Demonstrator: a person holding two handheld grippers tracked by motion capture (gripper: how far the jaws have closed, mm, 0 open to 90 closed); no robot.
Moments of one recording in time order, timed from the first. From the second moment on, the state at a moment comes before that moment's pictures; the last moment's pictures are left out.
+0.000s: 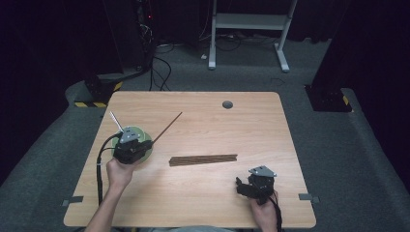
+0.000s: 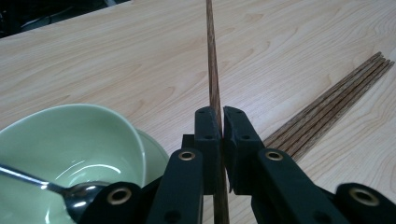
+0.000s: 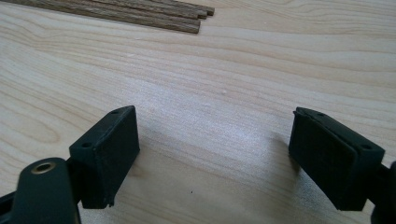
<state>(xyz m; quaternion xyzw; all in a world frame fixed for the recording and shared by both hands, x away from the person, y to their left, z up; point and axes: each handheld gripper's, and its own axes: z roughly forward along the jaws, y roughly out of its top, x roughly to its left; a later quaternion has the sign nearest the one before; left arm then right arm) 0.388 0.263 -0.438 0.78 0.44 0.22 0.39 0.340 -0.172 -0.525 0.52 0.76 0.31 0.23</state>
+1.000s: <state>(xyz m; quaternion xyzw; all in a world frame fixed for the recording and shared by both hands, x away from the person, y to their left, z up) 0.369 0.319 -0.448 0.76 0.49 0.25 0.36 0.340 -0.172 -0.525 0.52 0.76 0.31 0.23</state>
